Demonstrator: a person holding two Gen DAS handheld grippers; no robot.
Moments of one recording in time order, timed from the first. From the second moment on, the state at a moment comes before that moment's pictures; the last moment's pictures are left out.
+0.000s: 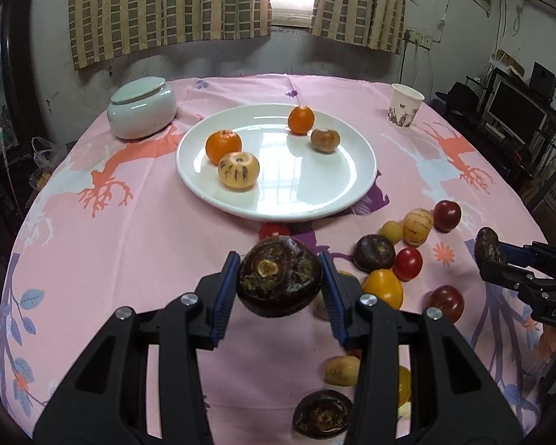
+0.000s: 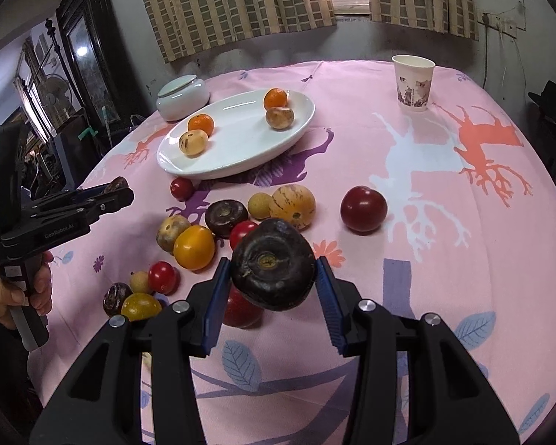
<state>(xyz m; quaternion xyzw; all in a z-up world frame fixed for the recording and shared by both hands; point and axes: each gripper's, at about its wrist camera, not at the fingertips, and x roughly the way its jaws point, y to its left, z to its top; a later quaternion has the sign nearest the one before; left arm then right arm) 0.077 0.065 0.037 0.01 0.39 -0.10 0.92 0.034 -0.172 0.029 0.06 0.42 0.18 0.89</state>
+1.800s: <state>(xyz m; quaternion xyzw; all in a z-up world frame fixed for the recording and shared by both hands) 0.069 0.055 0.063 0.00 0.36 -0.08 0.93 0.054 -0.184 0.043 0.07 0.40 0.16 0.90</state>
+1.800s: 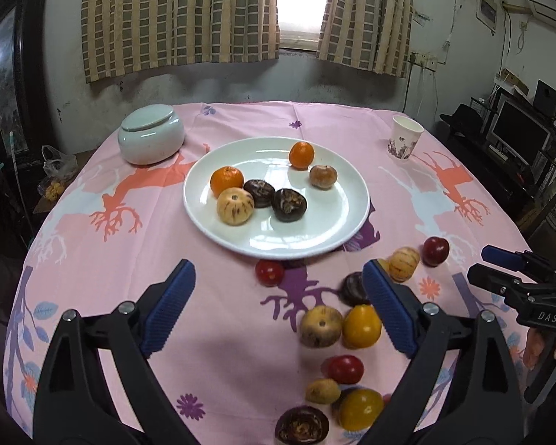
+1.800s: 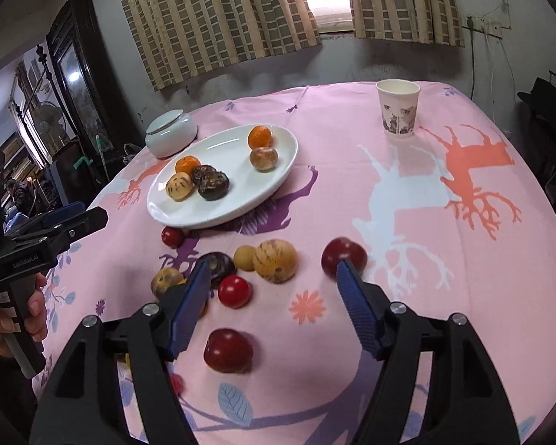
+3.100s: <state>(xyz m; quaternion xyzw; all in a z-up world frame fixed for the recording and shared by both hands) 0.001 0.062 -0.007 0.04 0.43 -0.12 0.89 0.042 -0.200 0.009 0.09 0.42 0.15 0.89</state>
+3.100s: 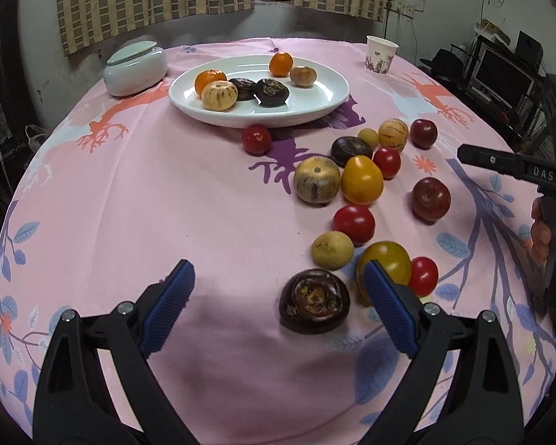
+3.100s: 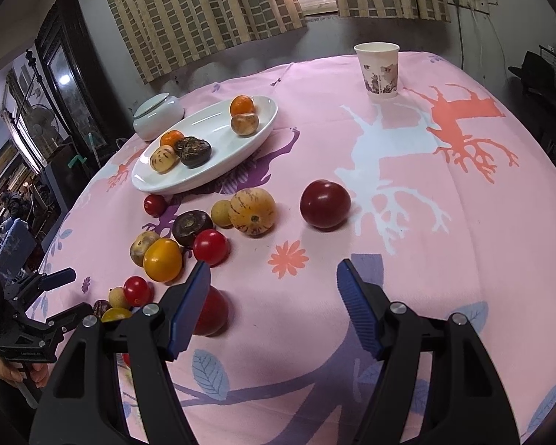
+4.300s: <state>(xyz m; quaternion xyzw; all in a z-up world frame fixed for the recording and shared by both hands) 0.001 0.048 -0.025 0.06 0.44 -0.13 0.89 0.043 -0.196 0.004 0.08 0.43 0.14 0.89</state>
